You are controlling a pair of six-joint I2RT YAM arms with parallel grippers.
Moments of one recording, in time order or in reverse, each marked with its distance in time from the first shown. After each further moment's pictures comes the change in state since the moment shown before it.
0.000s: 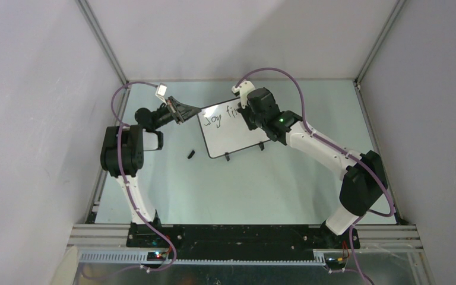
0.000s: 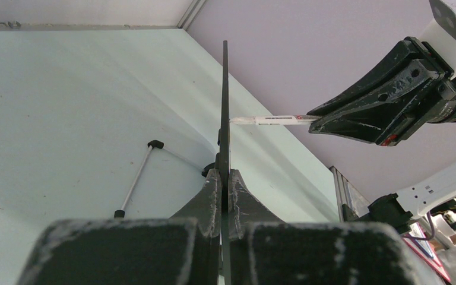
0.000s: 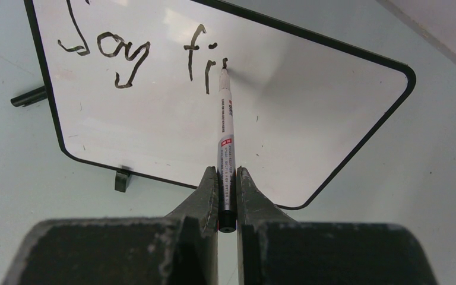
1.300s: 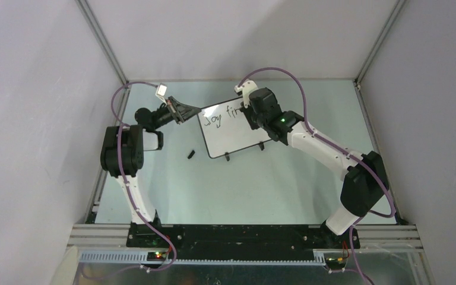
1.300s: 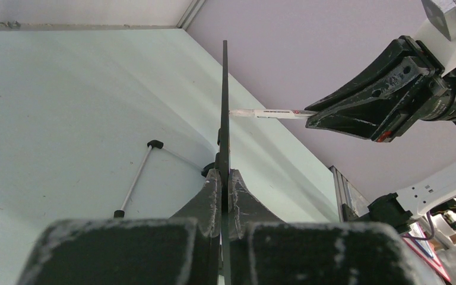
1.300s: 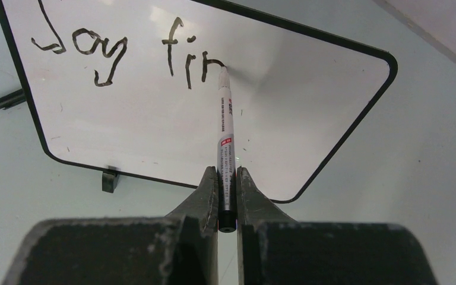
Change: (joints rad) left arm 0.000 0.000 0.000 0.000 0.000 0.000; right arm -0.013 -0.009 -0.011 0.001 0.029 0.005
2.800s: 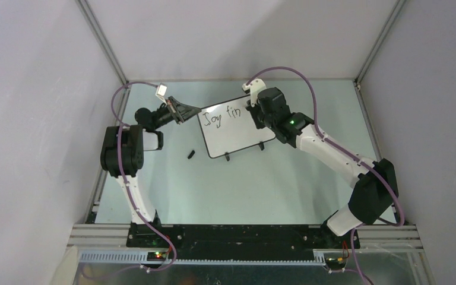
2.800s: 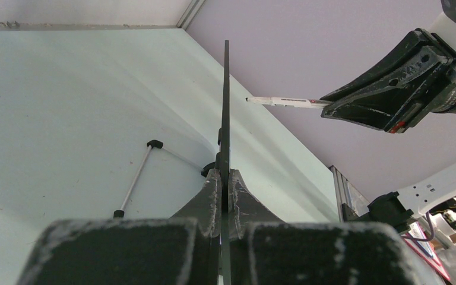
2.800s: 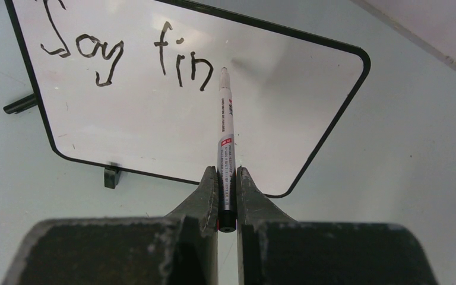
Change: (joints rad) left arm 0.000 0.000 0.000 0.000 0.000 0.000; right arm -0.022 -0.089 -0.054 0.008 -0.014 0.011
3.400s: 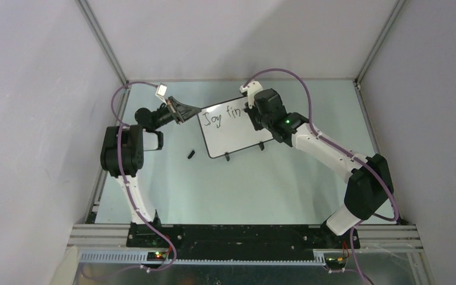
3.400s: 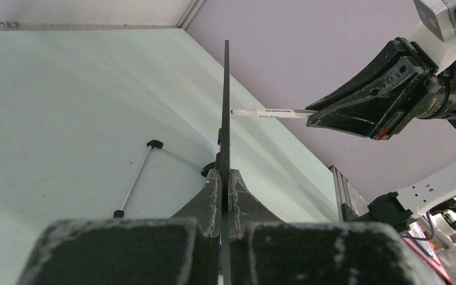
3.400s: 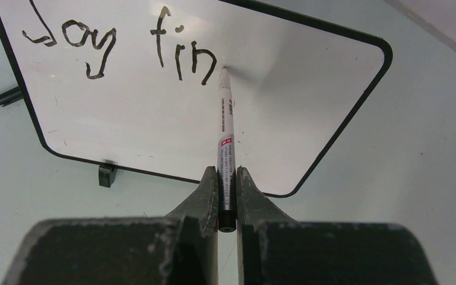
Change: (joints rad) left arm 0.000 0.000 0.000 0.000 0.000 0.000; right arm 0.000 0.047 0.000 0.008 -0.007 0.000
